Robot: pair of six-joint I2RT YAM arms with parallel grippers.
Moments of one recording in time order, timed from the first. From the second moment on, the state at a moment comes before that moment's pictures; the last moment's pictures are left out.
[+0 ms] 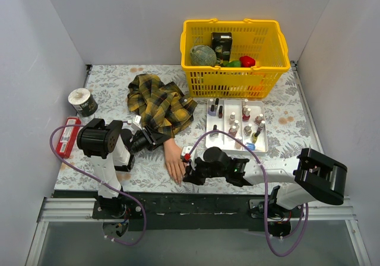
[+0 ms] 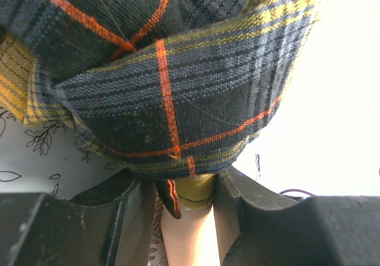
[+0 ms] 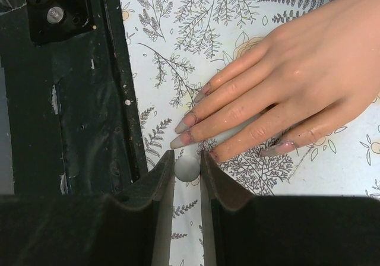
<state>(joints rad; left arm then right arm) -0.14 1.97 0.28 1.43 0.73 -1.04 1.20 1.39 0.51 0.38 -0.25 0.07</state>
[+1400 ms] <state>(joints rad) -0.14 1.96 0.27 1.42 0.73 -1.04 1.16 1.36 0.52 0.40 0.04 0.07</state>
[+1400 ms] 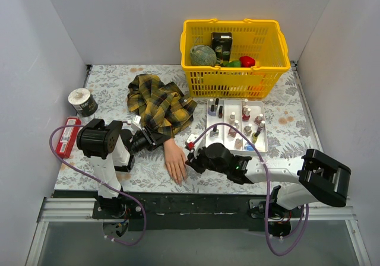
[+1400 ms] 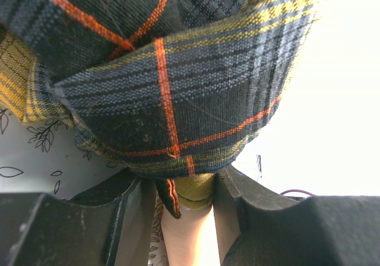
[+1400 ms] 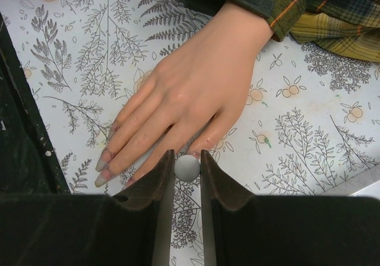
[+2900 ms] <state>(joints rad) -0.14 1.95 0.27 1.42 0.73 -1.03 1.13 1.46 0.58 0.40 -0.02 0.08</state>
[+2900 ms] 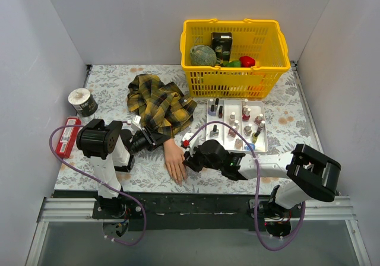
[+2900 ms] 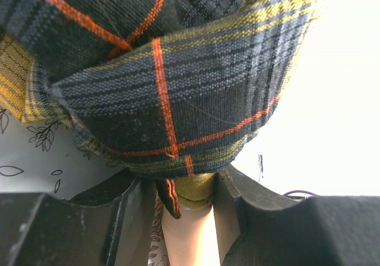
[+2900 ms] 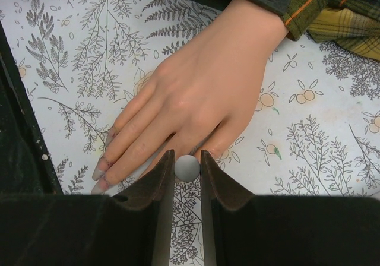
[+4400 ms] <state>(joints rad) -0.14 1.95 0.27 1.42 0.73 -1.03 1.13 1.45 0.56 0.40 -0.09 0.10</state>
